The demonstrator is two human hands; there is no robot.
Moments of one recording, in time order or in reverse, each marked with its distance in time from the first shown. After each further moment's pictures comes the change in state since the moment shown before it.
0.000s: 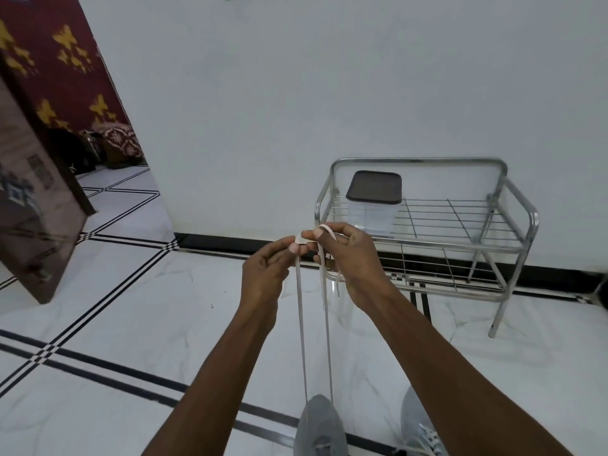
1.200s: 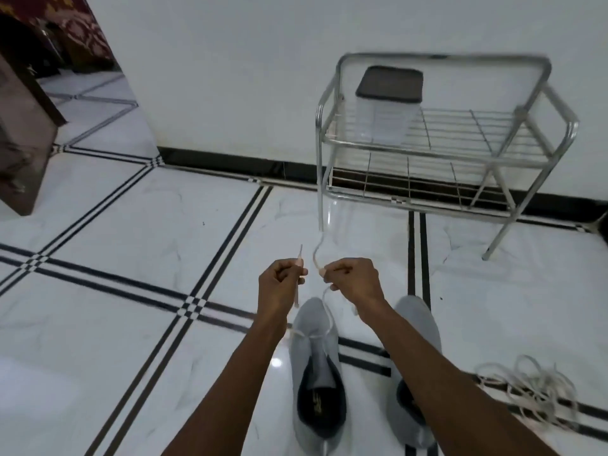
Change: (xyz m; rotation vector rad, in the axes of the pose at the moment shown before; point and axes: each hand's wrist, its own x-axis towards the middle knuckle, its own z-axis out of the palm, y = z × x) left_hand -0.065 -0.185 -0.027 0.090 0.075 -0.265; right_hand -0.070 0.191 -0.057 -0.441 0.132 0.423
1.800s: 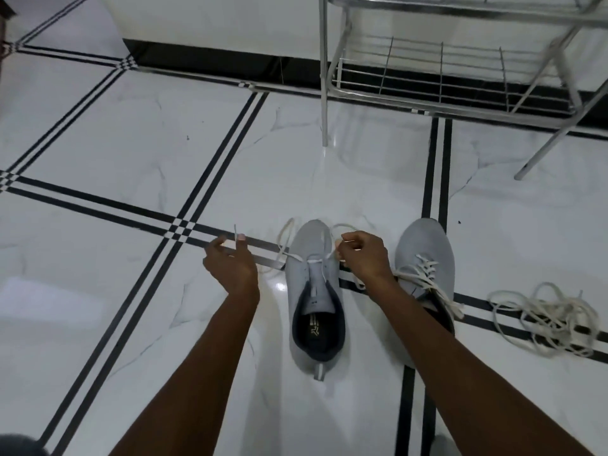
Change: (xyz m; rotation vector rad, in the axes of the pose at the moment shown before) left_hand 0.003 -0.128 -0.054 0.185 0.666 -0.104; right_hand 0.012 0.157 0.014 -0.085 0.041 0.099
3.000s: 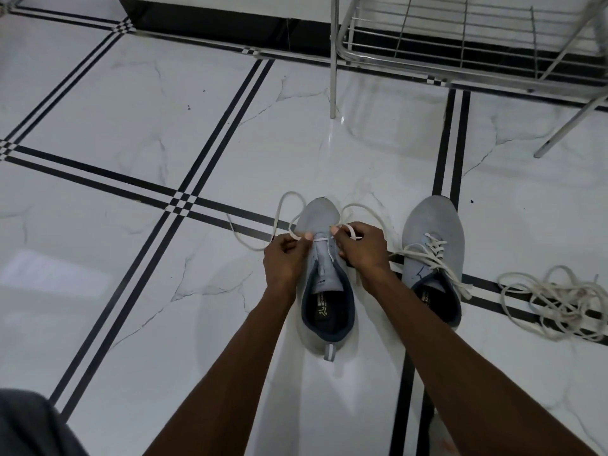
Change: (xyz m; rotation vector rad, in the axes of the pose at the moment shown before) left_hand -0.049 -0.046 0.023 0.036 -0.513 -0.065; right_hand -0.012 0.022 0.017 0.103 -0.013 0.005
